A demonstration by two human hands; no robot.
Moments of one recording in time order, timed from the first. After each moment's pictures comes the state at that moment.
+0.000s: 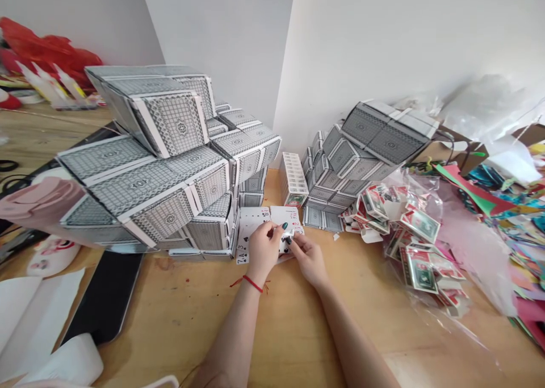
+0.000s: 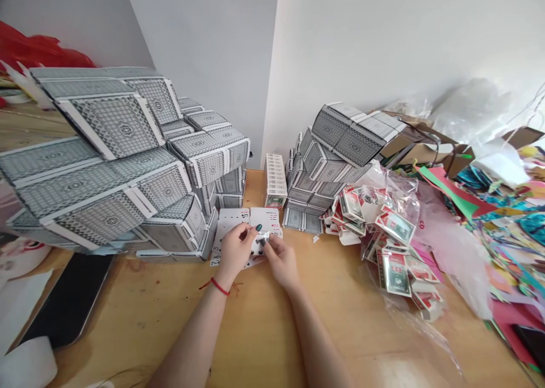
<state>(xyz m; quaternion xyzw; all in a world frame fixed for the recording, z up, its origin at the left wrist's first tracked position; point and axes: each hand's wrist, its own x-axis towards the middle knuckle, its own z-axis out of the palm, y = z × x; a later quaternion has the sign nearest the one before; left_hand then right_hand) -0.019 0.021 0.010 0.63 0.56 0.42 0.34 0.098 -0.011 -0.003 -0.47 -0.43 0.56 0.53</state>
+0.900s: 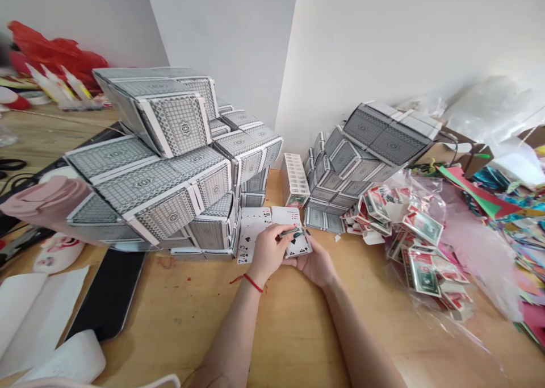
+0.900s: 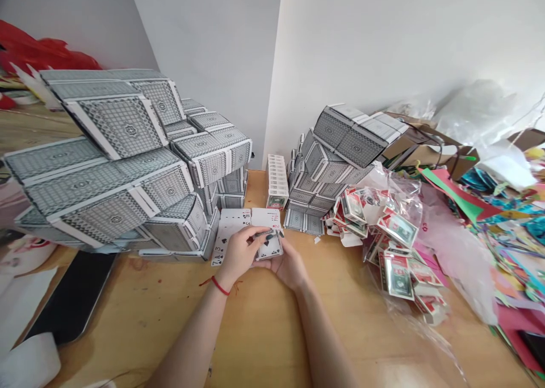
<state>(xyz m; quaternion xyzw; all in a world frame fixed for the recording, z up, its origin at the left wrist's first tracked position) -0.018 0.018 0.020 0.66 0.46 0.42 0.41 0.112 -0.011 0.003 -0.35 -0.26 0.75 0.50</state>
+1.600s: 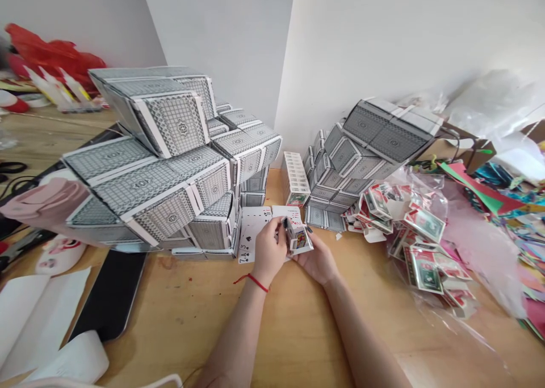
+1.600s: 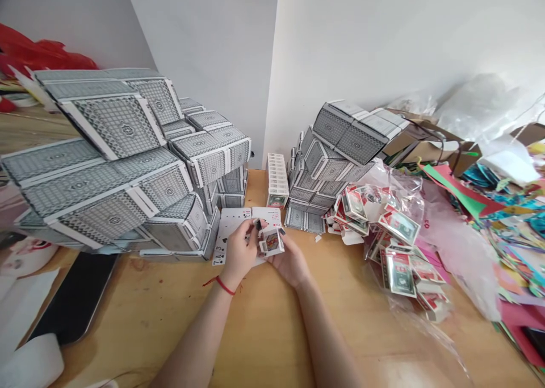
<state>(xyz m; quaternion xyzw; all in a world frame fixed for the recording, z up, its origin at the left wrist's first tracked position) -0.014 0.018 0.018 0.64 0.50 0.47 0.35 0.111 -0.008 0.004 -0.35 -0.28 0.72 0.52</state>
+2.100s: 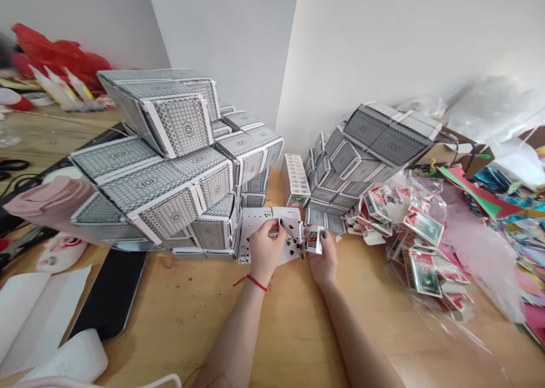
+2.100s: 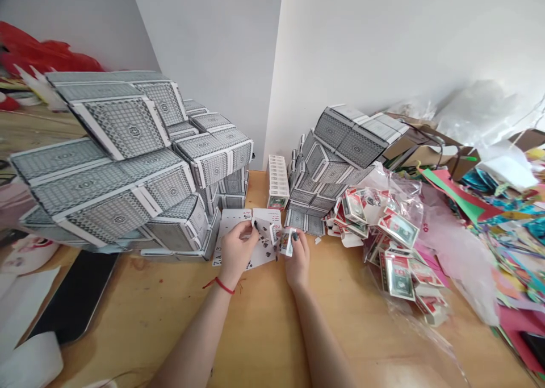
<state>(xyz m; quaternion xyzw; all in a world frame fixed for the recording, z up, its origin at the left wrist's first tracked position) -0.013 0.019 0.019 0.54 0.56 0.51 0.37 0.115 -0.013 -0.006 -0.46 -0.30 0.50 0.67</state>
